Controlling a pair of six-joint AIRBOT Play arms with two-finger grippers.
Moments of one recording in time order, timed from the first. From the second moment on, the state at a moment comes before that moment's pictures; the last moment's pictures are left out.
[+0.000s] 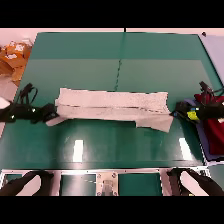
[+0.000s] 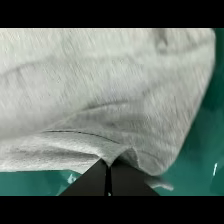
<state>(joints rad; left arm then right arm) 0.20 -1.07 0.76 0.95 -1.11 -1.39 -0.29 -0.99 0.78 -1.08 1.19 1.53</state>
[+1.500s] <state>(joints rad) 0.19 -1.66 1.54 0.86 -1.21 -1.46 -0.51 -1.73 1.21 -0.86 1.32 1.08</state>
